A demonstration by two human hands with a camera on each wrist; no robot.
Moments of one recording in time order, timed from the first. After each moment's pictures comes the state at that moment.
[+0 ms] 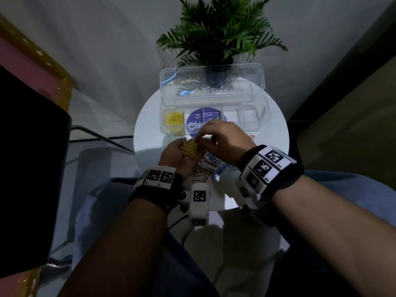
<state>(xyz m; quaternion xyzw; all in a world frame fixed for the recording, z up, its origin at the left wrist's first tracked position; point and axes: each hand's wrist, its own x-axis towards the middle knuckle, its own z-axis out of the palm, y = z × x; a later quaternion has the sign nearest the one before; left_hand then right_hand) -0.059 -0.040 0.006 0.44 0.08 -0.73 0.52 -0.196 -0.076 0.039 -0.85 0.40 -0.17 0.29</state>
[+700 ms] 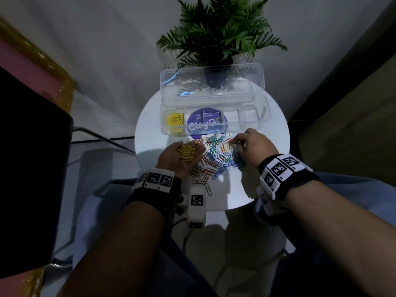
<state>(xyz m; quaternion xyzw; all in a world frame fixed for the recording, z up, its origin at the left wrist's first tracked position) -0.053 -0.034 0.000 0.50 0.03 -0.72 0.48 -0.252 -0.083 -0.009 -0.76 0.59 -0.05 0.27</state>
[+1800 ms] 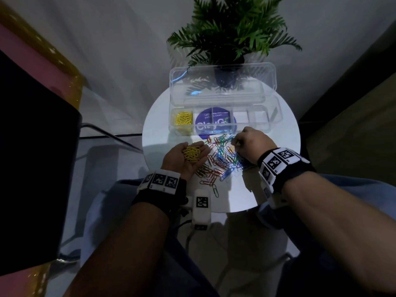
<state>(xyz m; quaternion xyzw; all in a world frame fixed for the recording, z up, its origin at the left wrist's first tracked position) -0.044 -0.032 -0.005 0.51 0.04 -0.71 0.48 -0.232 -0.100 -0.016 -0.78 0.57 0.02 0.27</state>
